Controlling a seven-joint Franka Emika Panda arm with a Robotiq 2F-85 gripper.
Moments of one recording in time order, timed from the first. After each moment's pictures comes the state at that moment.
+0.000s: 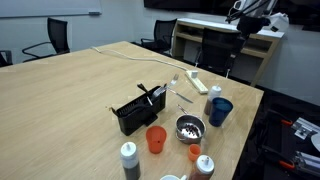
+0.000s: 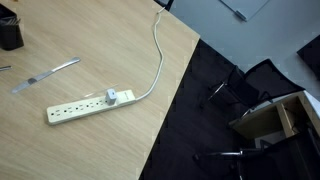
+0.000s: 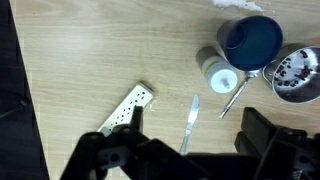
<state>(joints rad) 0.01 -0.35 0.00 -2.57 -0.11 2.32 0.03</state>
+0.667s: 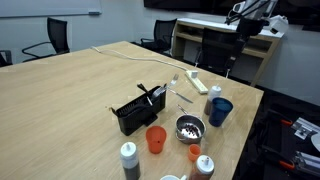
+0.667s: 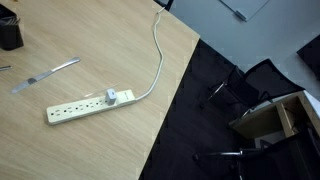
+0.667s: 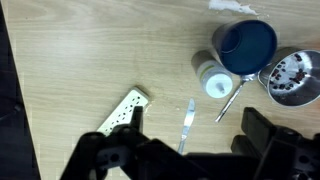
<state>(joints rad) 0.03 -0.33 0.00 -2.58 -0.08 2.32 0.02</state>
